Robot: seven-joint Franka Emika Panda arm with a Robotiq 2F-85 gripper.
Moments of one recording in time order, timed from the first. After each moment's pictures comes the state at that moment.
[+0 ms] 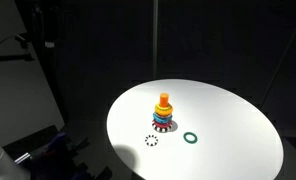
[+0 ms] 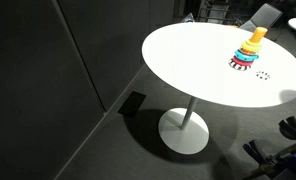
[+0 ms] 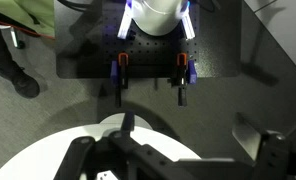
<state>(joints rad) -0.03 -0.78 -0.10 -2.38 -0.02 1.33 -0.05</state>
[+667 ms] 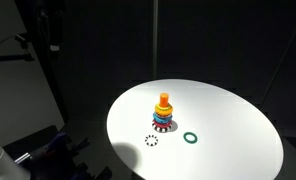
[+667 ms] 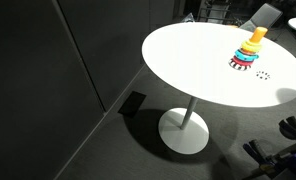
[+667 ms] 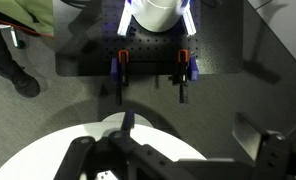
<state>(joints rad) -0.03 -0.76 -0.10 -2.40 -0.02 1.37 -0.04</state>
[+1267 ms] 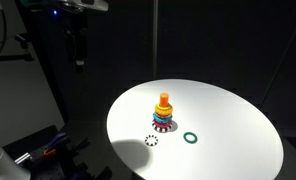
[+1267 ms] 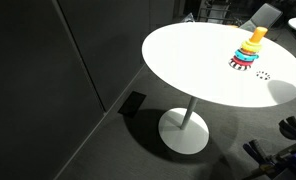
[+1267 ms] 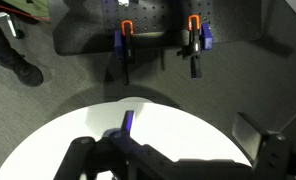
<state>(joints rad) -0.08 -0.66 -0.10 -2.46 -0.03 1.60 -0.02</state>
